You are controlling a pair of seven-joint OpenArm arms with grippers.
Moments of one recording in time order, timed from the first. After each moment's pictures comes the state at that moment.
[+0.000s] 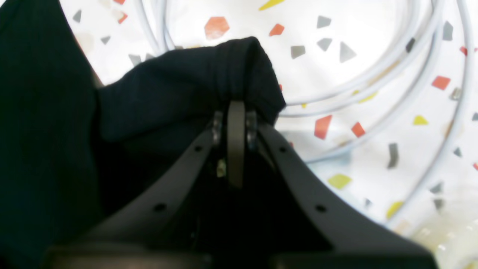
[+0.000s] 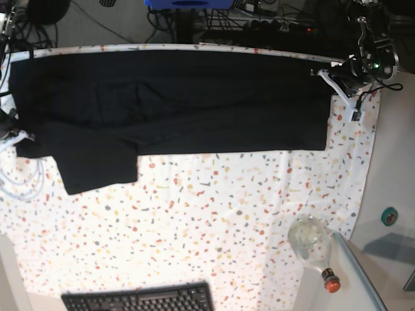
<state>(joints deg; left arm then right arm) 19.3 -14.7 -24.2 86.5 -12.1 -24.1 49.2 6.2 26.6 17.0 44.3 21.7 22.1 -28.5</state>
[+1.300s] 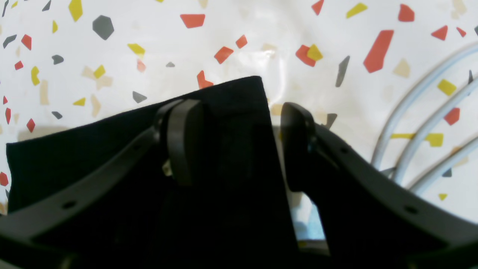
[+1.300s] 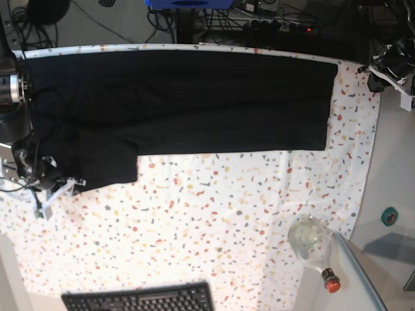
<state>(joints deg) 26.7 -18.3 -43.6 90.1 -31.9 -31.6 49.6 31.1 19.4 -7.4 18.3 21.8 22.0 -16.7</state>
